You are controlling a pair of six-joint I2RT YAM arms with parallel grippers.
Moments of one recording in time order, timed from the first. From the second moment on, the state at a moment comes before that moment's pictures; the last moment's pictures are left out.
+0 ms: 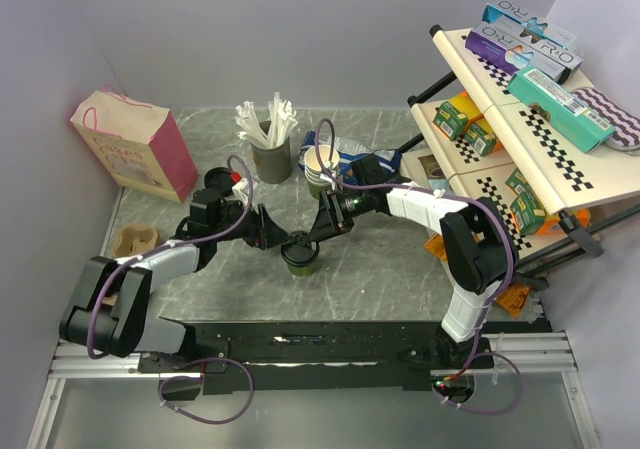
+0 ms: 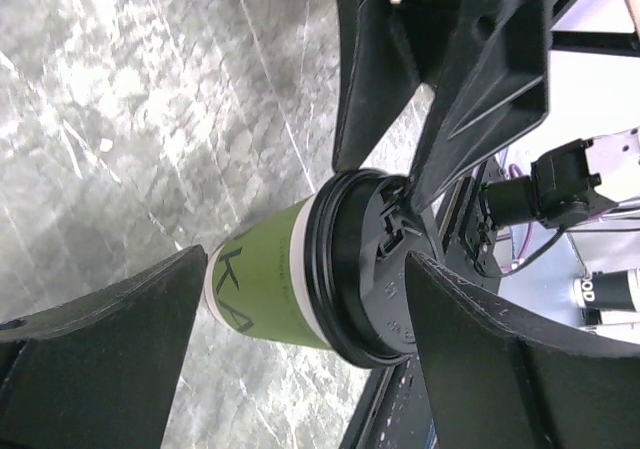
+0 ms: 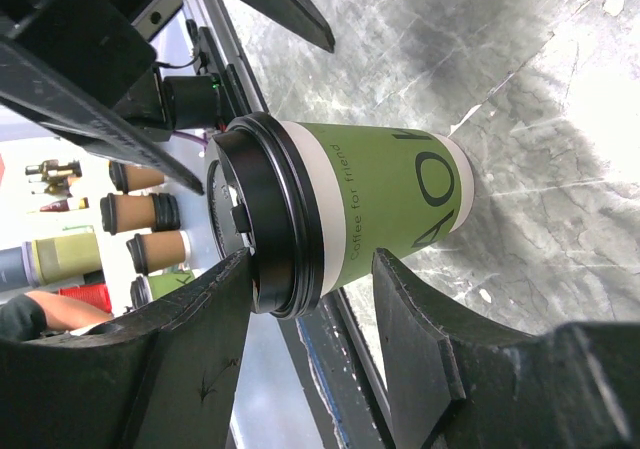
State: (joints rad) left arm -0.28 1.36 0.51 0.45 0.87 -0.47; right arm 0.50 1.79 1.14 -0.30 -0.97 0.33
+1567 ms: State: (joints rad) left arm -0.21 1.60 0.44 0.72 1.01 -0.74; right arm 0.49 1.85 1.04 -0.10 -1.09 0.59
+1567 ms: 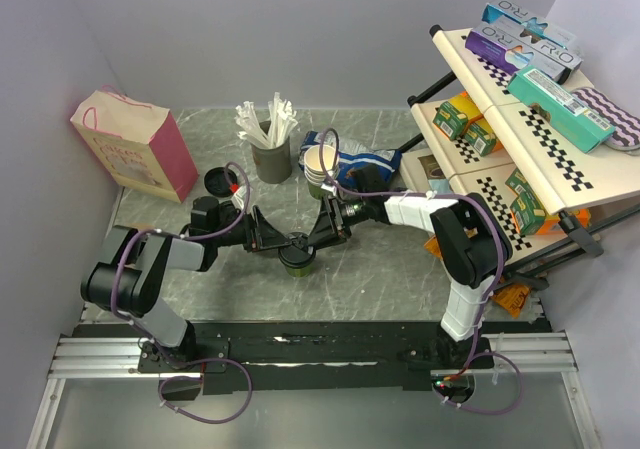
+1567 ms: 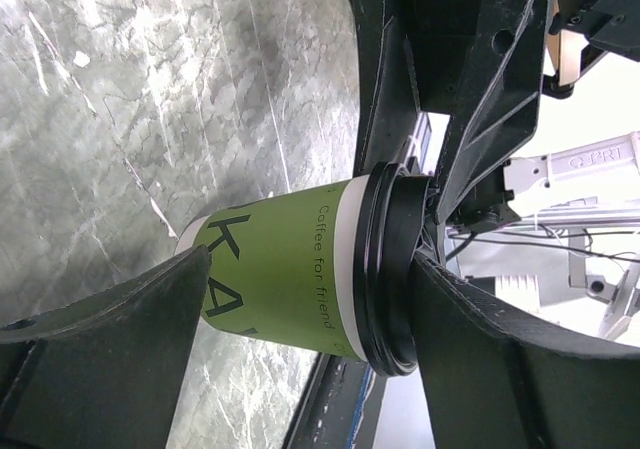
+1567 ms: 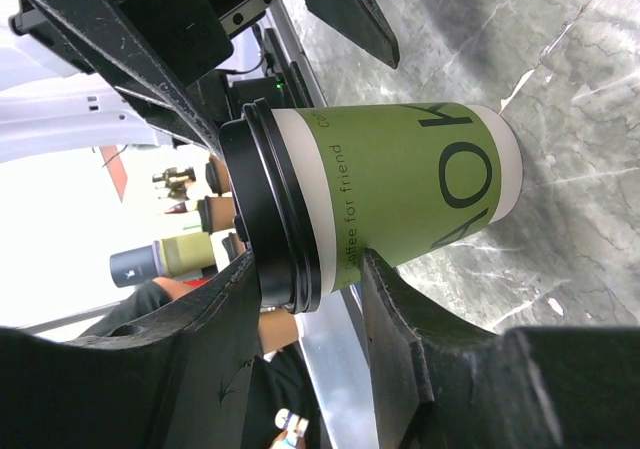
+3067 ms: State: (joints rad) left arm -0.20 1.45 0.44 0.54 1.00 -0.69; right arm 0.52 1.81 1.09 -0.15 -1.07 0.43
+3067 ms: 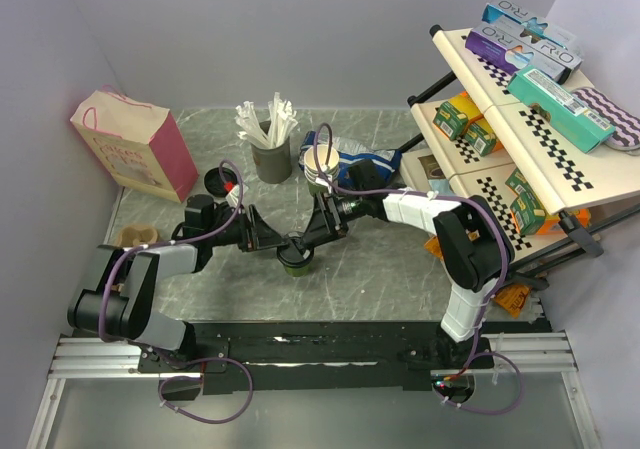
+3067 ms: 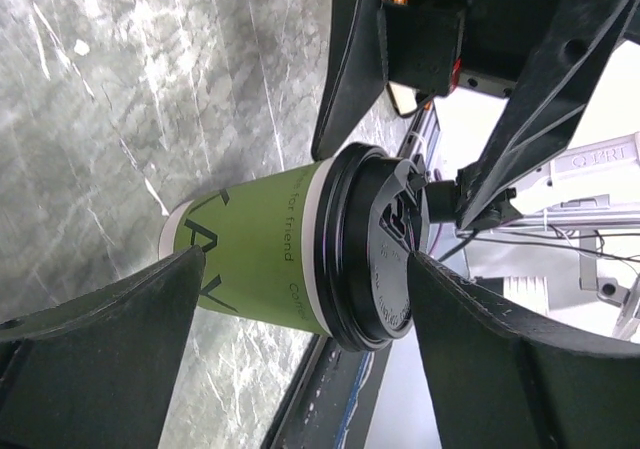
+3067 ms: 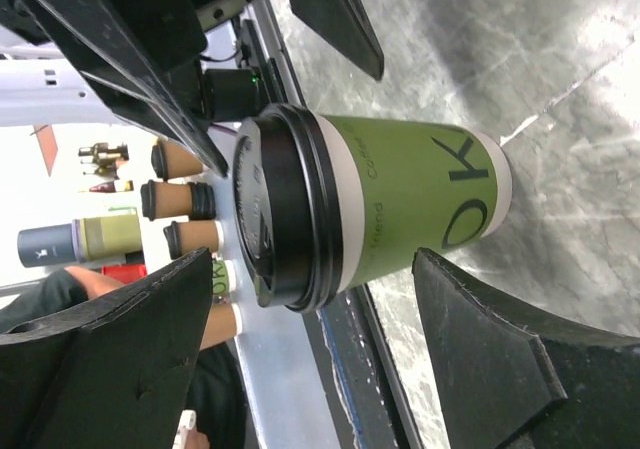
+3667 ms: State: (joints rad) left arm -0.21 1.40 0.44 0.43 1.03 -0.63; right arm 0.52 1.89 1.16 -0.06 -1.09 0.51
